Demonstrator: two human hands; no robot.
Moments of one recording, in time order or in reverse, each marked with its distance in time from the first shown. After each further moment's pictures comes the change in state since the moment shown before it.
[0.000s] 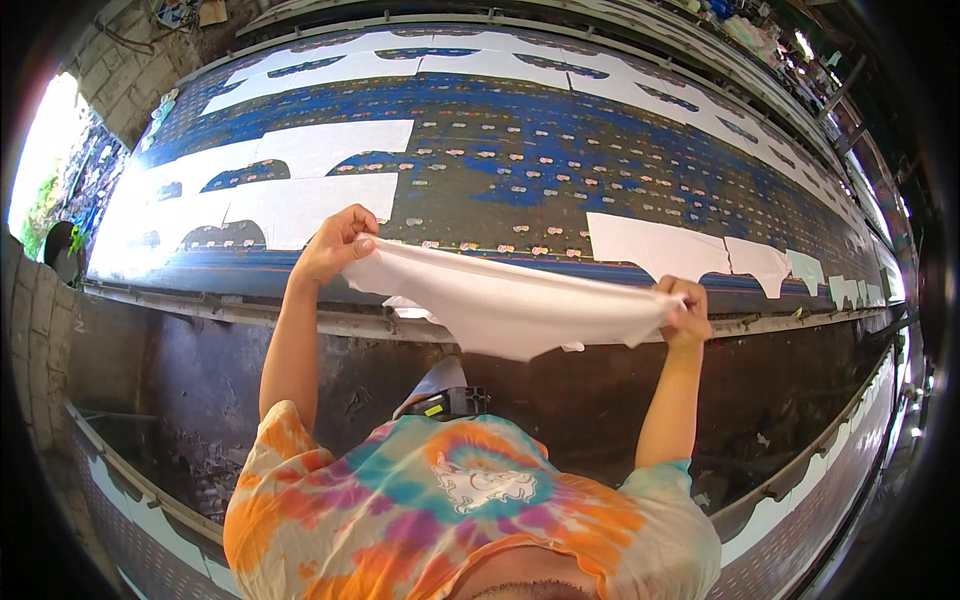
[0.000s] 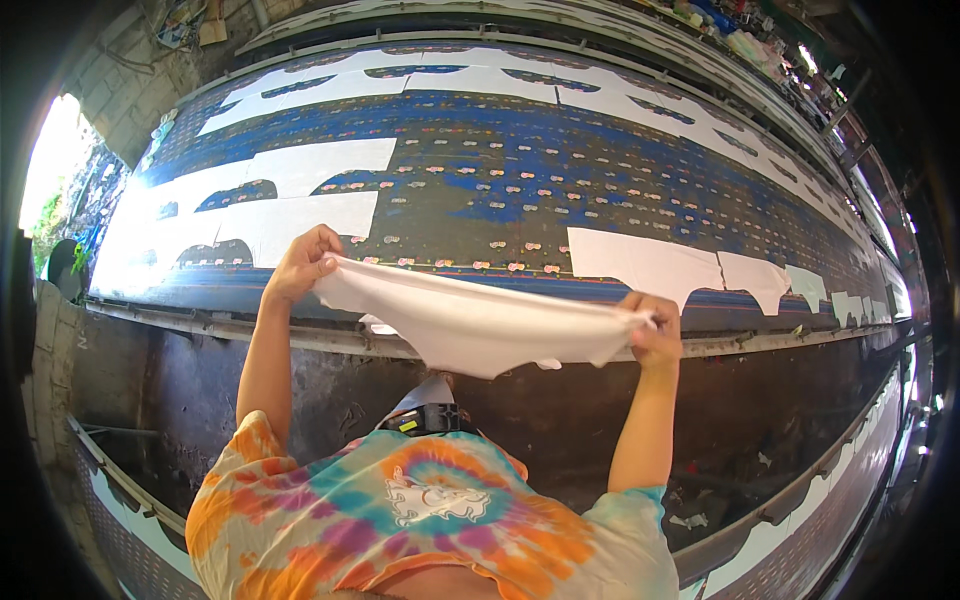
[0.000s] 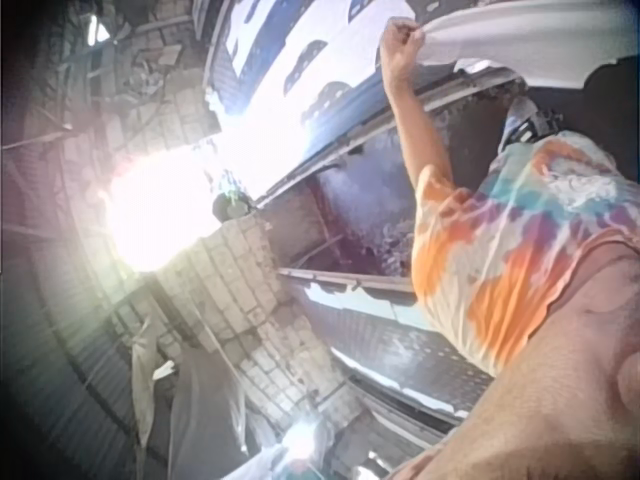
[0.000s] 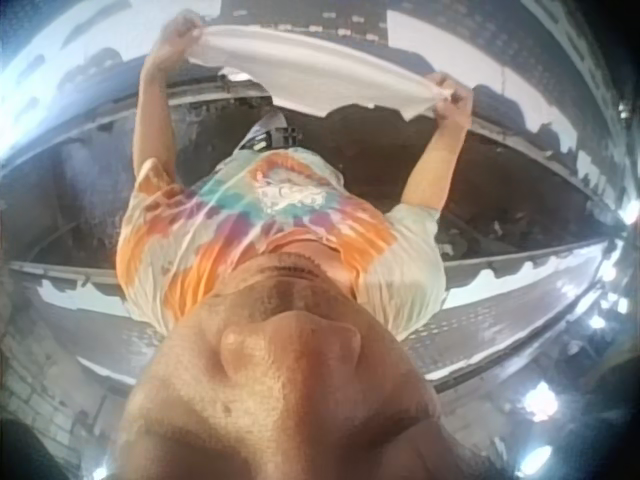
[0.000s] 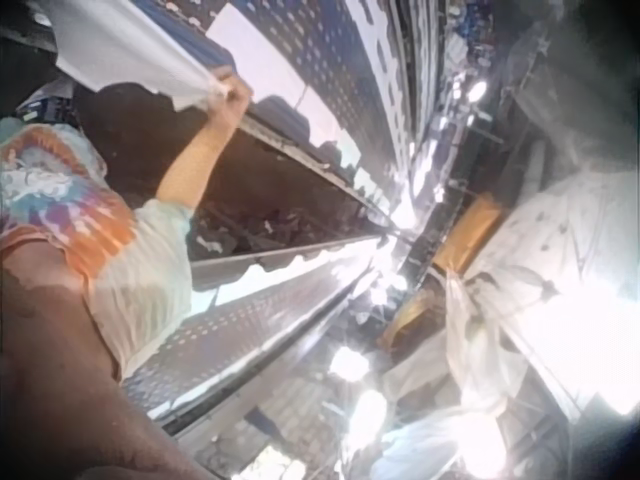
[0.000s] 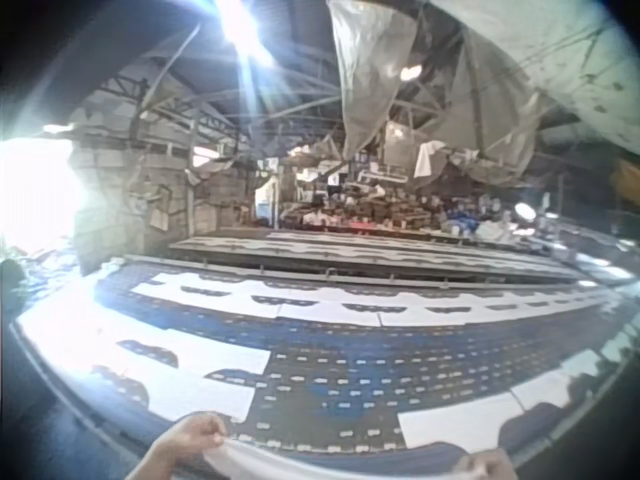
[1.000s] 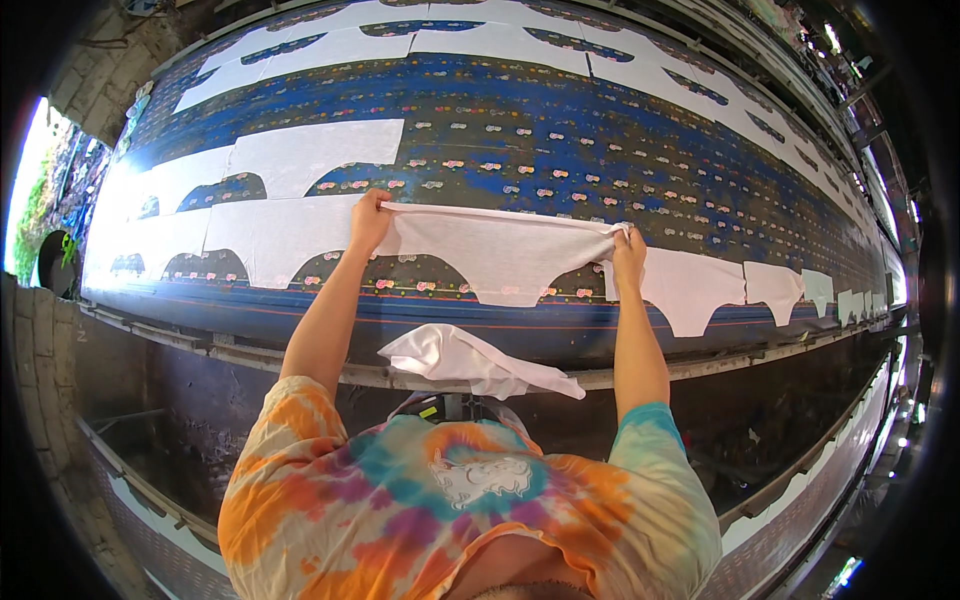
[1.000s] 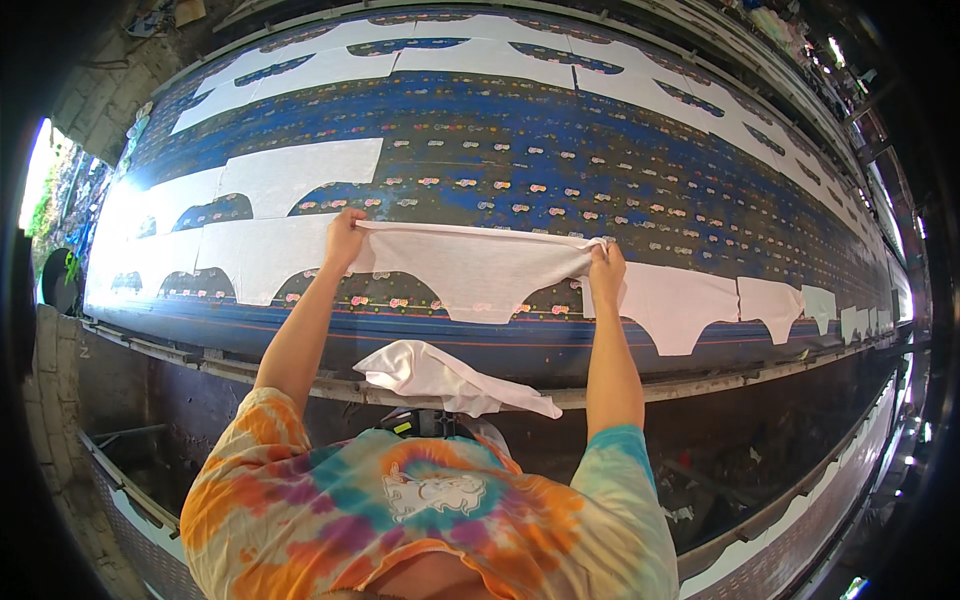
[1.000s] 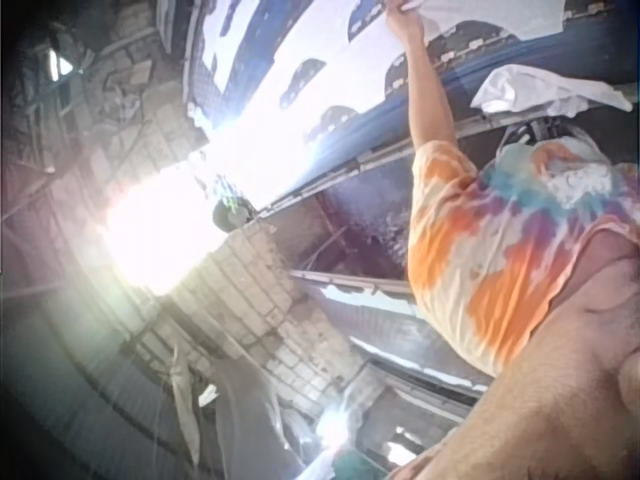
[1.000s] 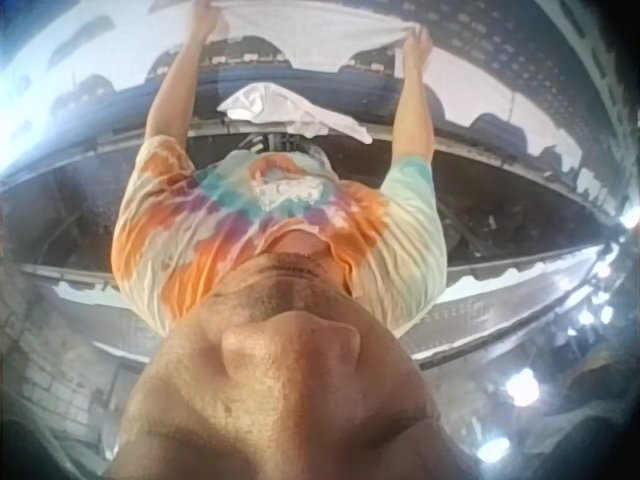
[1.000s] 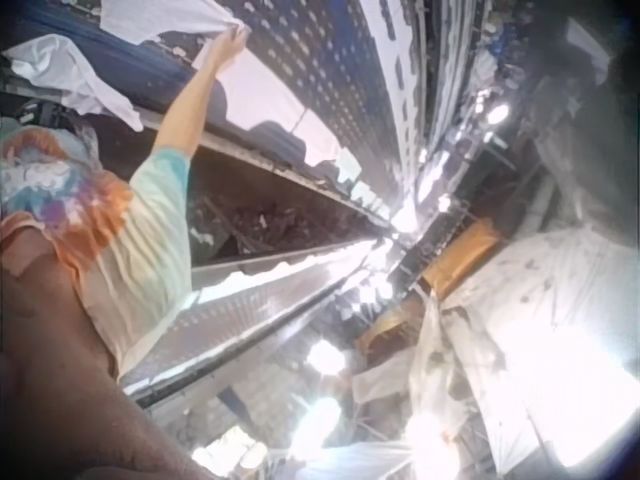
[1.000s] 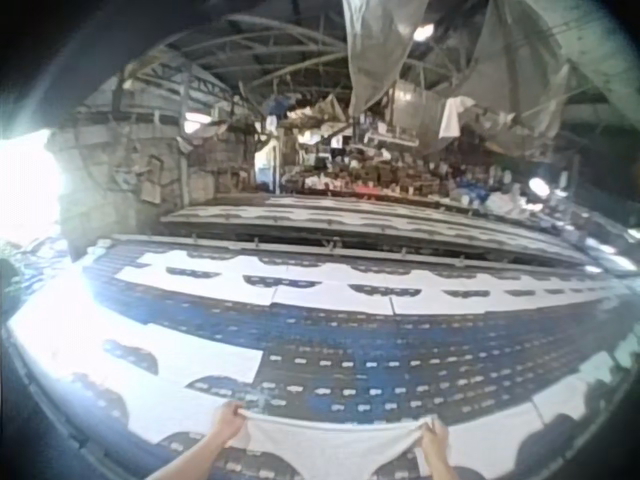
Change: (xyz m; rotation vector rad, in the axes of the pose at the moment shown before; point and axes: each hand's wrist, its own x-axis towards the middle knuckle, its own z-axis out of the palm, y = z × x) left_hand 0.204 -0.180 -0.059 0.587 0.627 -0.152; right_hand 0.182 0.228 -0.138 -0.950 0.700 0.225
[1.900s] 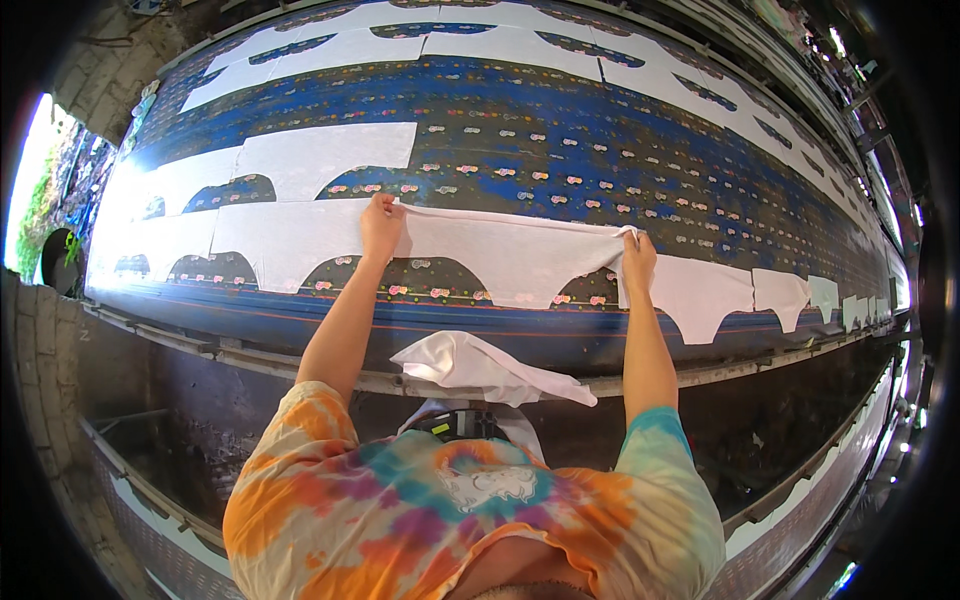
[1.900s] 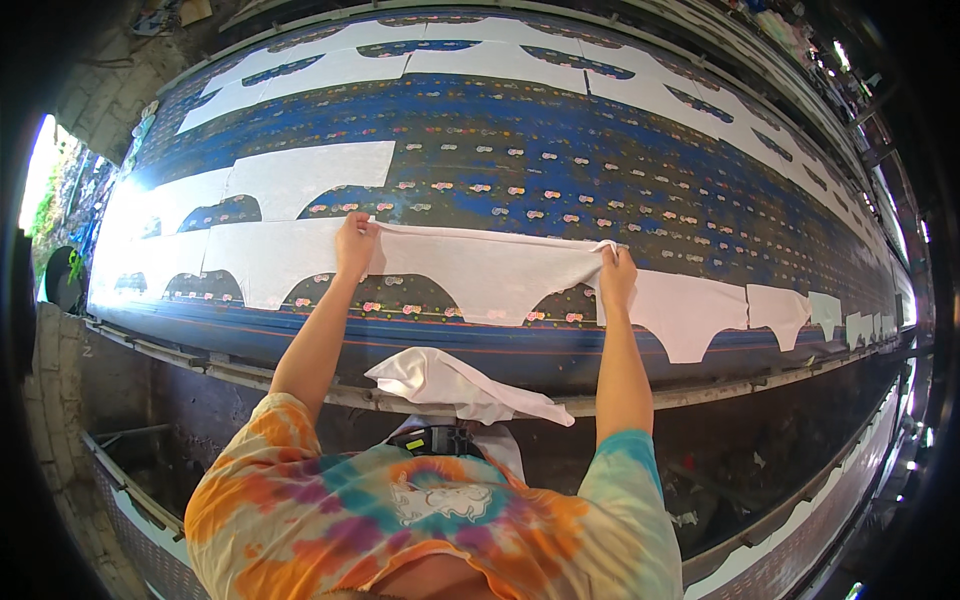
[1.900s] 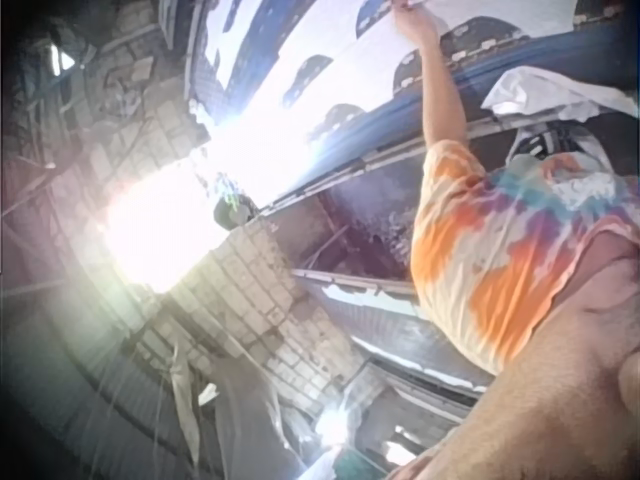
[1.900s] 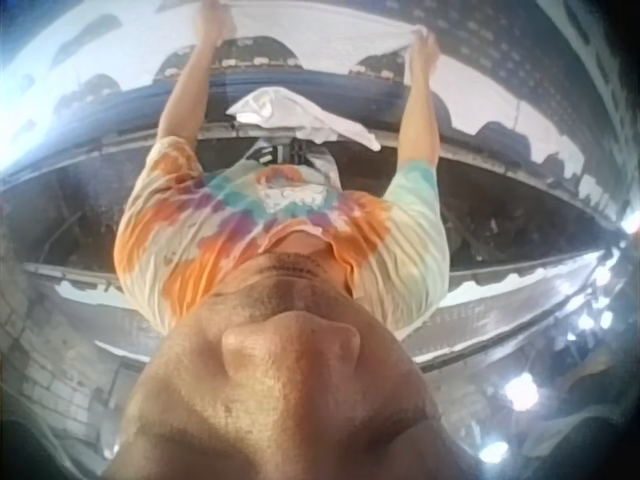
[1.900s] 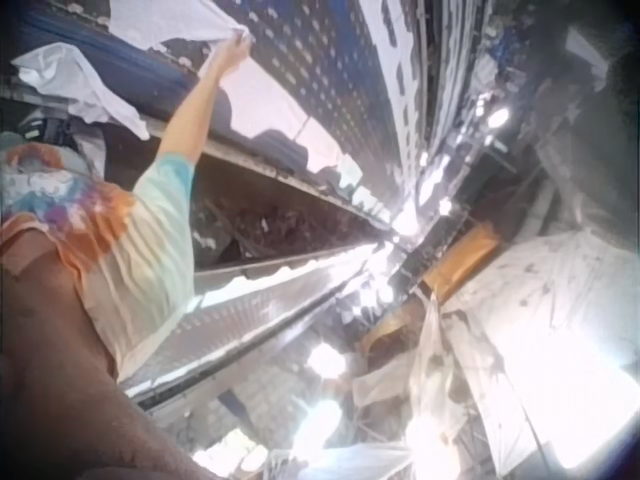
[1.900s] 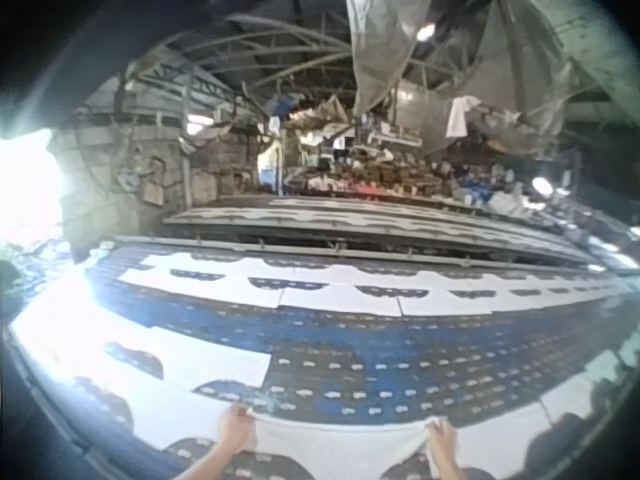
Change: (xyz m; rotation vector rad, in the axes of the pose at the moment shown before) left_hand -0.008 0.008 0.004 0.055 0.165 -0.014; right_hand -0.003 -0.019 0.006 -0.181 0.057 -0.015
